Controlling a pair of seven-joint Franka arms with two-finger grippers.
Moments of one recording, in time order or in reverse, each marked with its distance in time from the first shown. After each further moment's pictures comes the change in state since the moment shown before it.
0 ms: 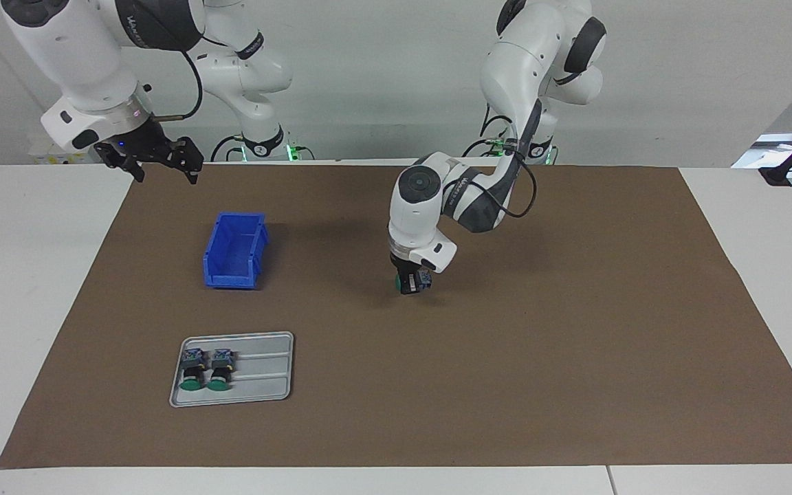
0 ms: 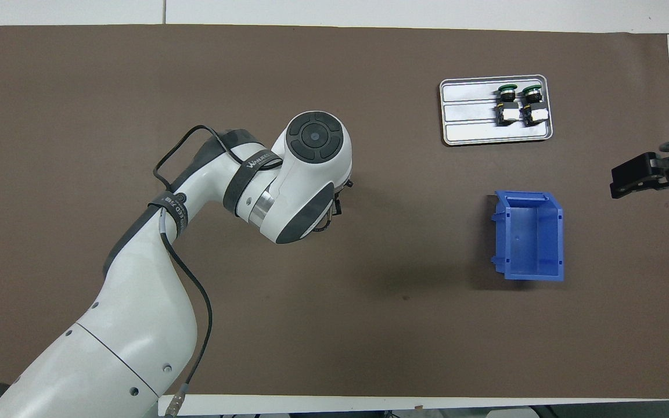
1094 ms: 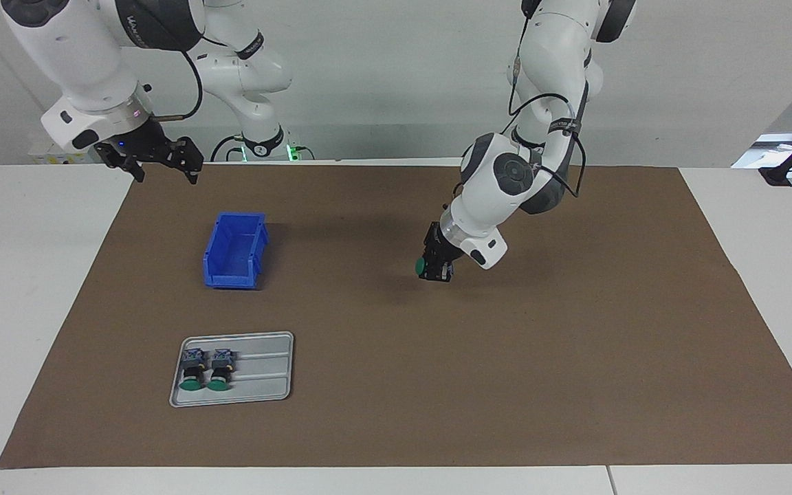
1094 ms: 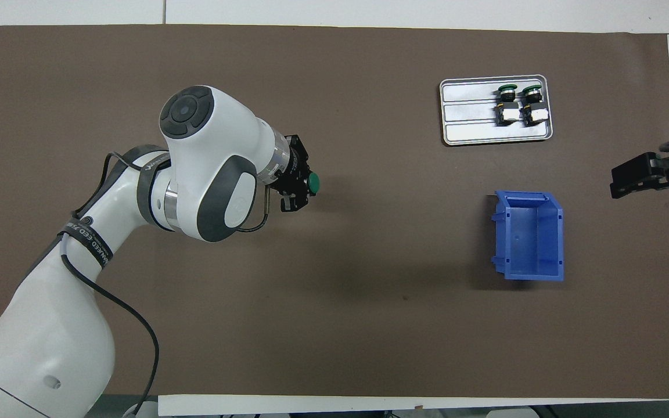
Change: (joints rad) left arm 0.135 -0.180 0.002 -0.226 -0.475 0.117 0.569; right arm 0.000 0.000 0.000 0.000 0.000 0.000 0.000
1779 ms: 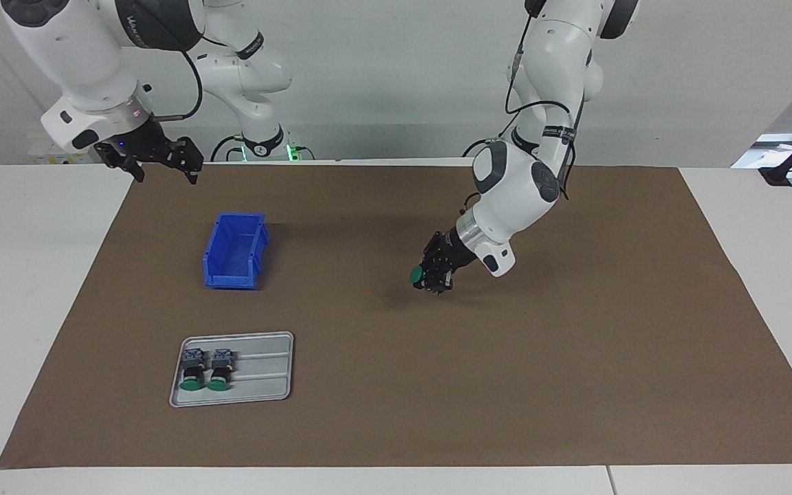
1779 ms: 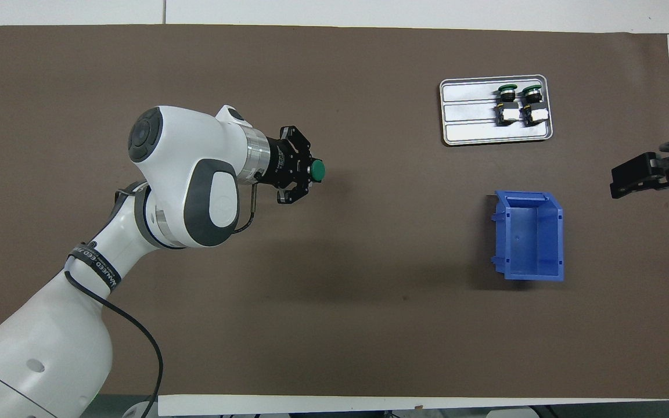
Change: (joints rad) left arm 0.020 -0.020 -0.003 -0.090 -0.249 0.180 0.320; right arm 0.000 0.000 0.000 0.000 0.000 0.000 0.000
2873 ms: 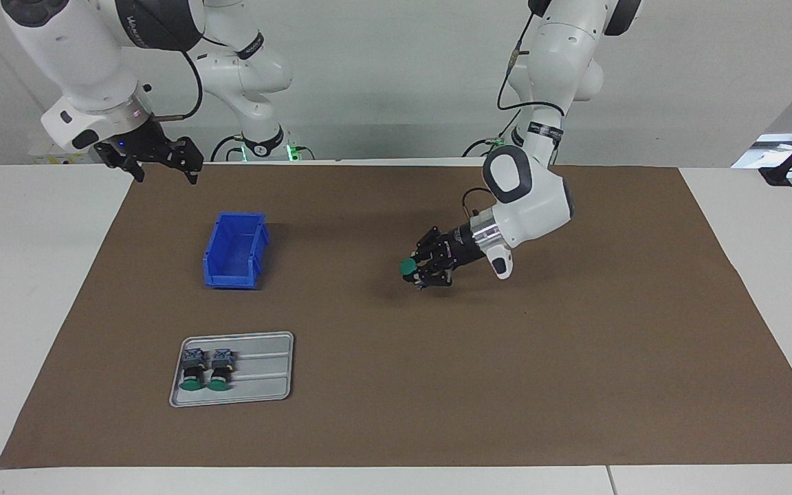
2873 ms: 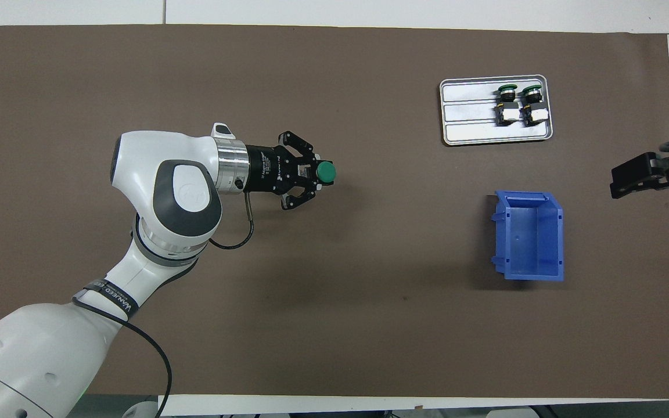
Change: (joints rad) left arm 0.054 -0.021 0.003 -0.088 -0.603 -0.078 0.384; right arm 0.000 0.000 0.000 0.000 0.000 0.000 0.000
